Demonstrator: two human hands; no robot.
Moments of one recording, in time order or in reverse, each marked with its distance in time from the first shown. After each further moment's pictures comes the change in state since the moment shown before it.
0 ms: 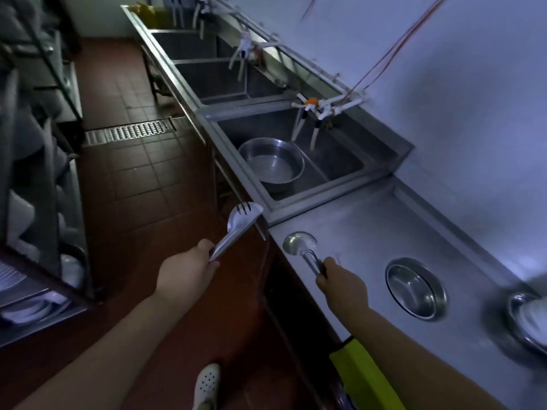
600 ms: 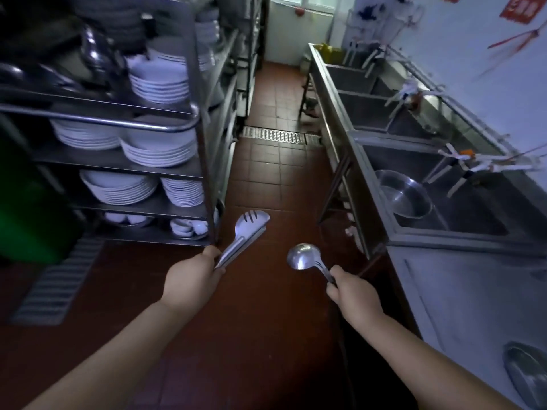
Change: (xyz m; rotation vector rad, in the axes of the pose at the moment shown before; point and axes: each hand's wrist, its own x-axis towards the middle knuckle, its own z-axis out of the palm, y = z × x) left_hand -0.274 -0.151 -0.088 0.025 0.174 -0.518; right_hand -0.136 -0.189 0.022 -0.043 -0.131 -0.677
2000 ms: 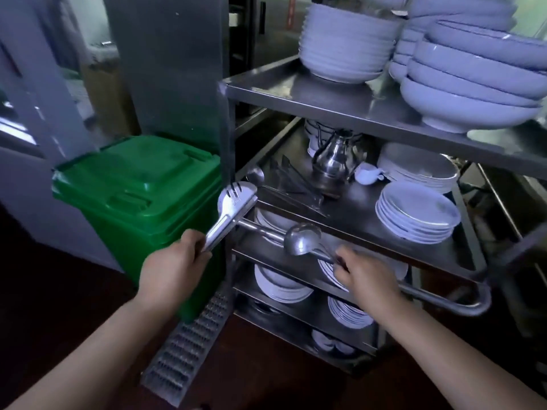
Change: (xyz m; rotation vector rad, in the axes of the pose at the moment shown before) left_hand 0.225 -0.587 -0.278 0.090 0.416 -0.370; right_hand 0.423 -0.638 -0.016 -0.135 0.378 -0.598
